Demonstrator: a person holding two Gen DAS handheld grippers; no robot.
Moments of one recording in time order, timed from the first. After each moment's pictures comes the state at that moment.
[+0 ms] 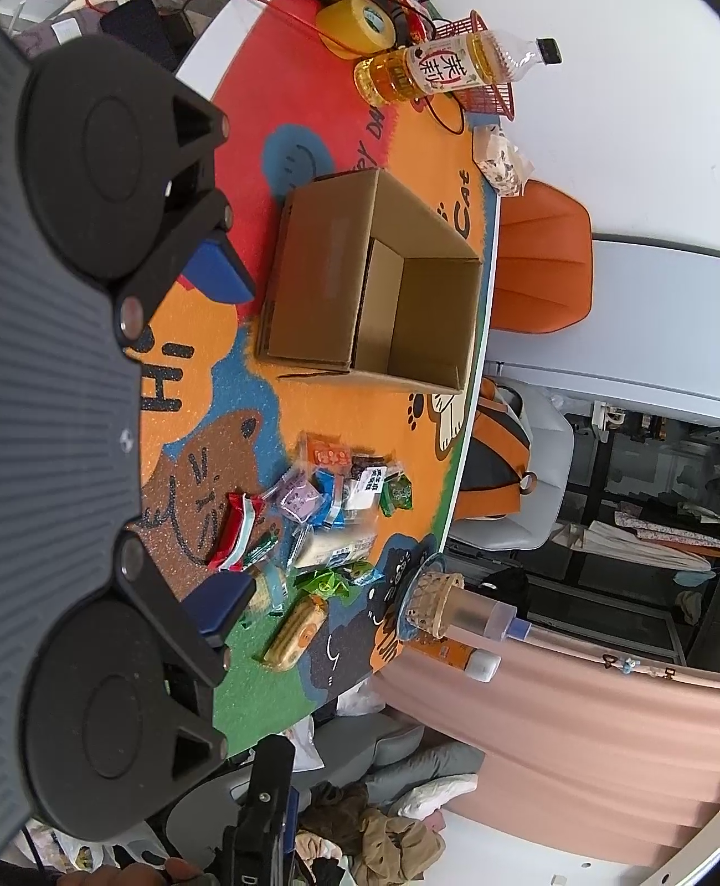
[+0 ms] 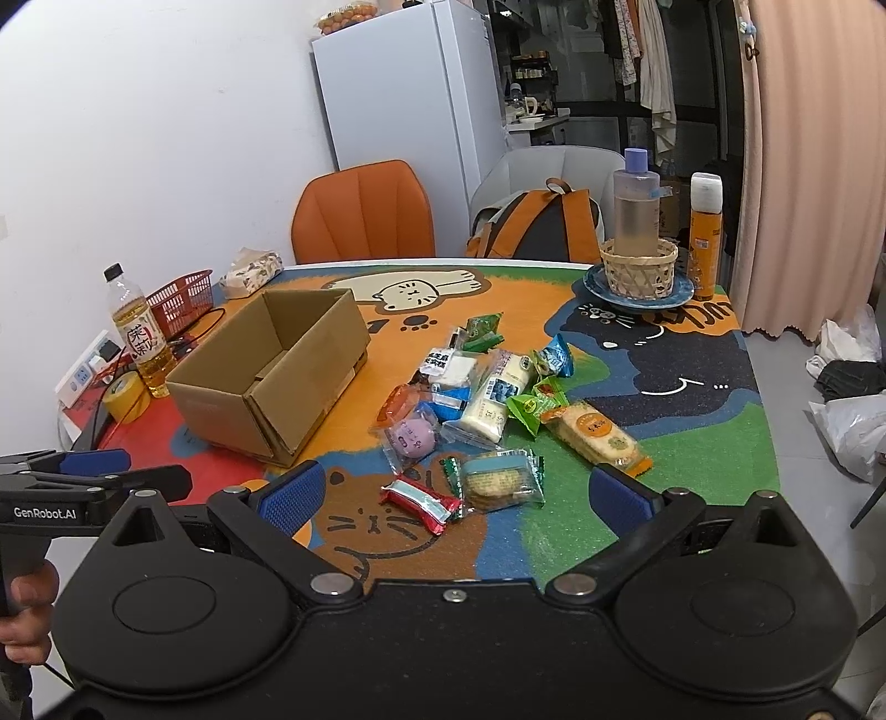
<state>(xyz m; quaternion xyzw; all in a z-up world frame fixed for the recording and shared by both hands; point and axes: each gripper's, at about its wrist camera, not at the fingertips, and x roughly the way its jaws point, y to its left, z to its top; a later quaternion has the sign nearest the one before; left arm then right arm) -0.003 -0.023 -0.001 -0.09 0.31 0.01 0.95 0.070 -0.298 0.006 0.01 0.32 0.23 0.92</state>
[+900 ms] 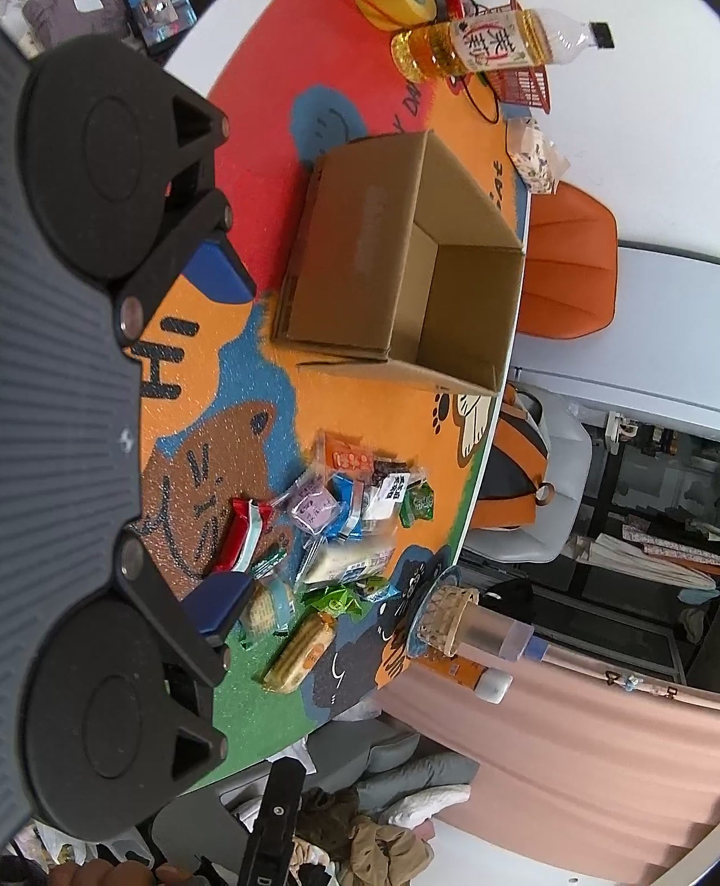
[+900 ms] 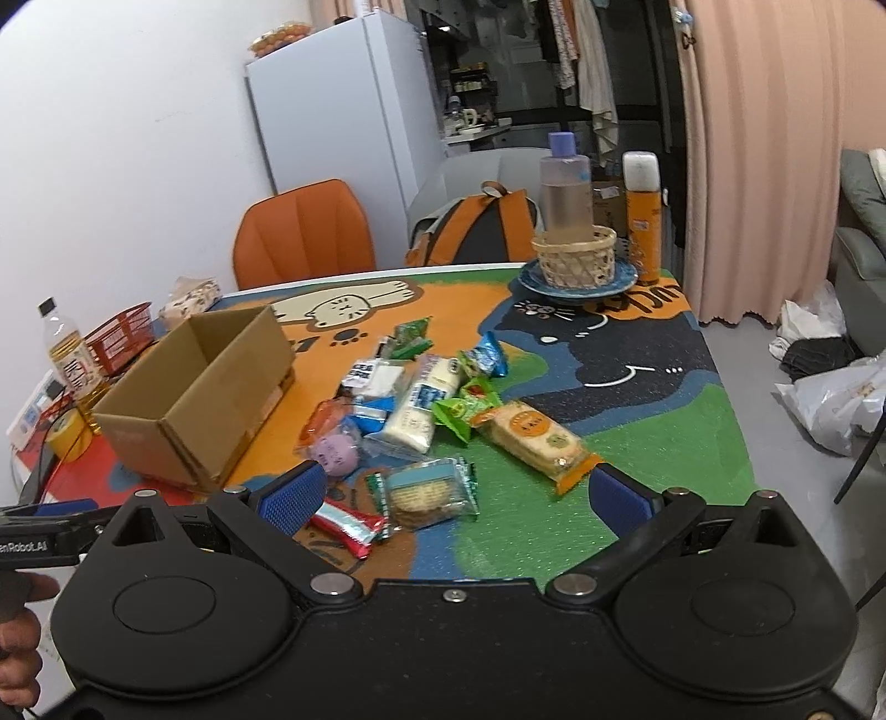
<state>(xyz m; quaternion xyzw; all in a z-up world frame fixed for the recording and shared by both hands) 0.028 -0.026 -0.041 -0.12 0.32 0.02 0.94 0.100 -0.324 -0.037 0.05 0.30 0.17 0.94</state>
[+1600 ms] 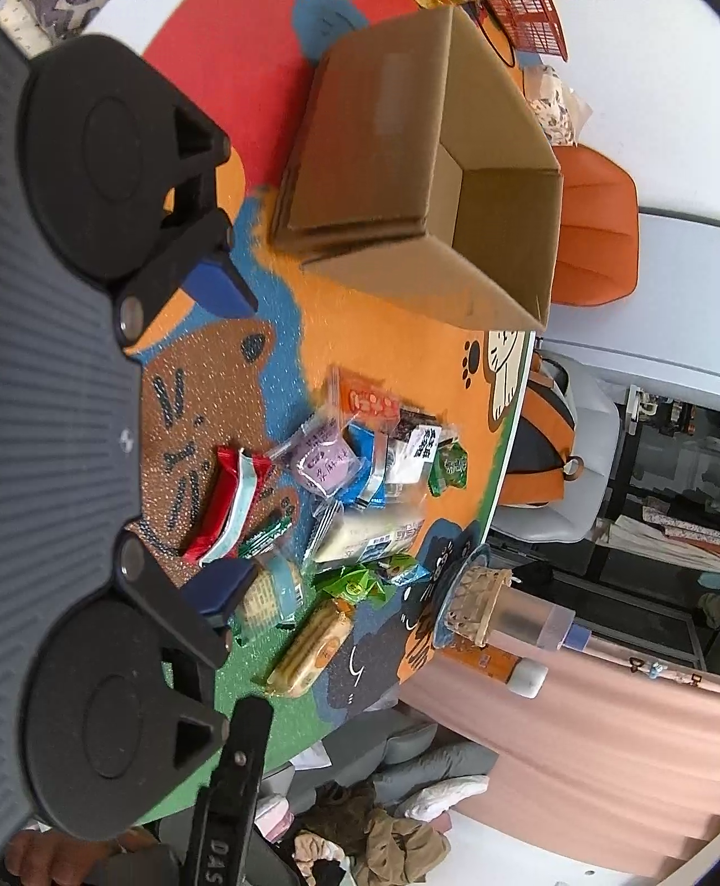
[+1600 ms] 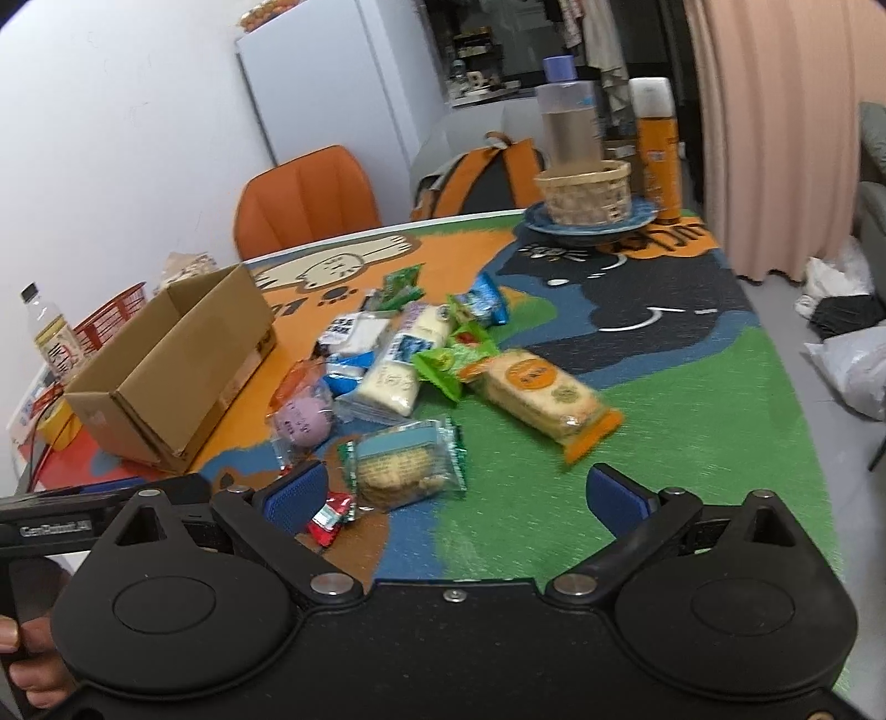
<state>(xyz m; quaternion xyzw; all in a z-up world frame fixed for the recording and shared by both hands) 0.082 -0.061 -0.079 -0.11 0.33 0.00 0.94 0.140 -0.321 -0.088 0.07 0.34 0.21 0.91</state>
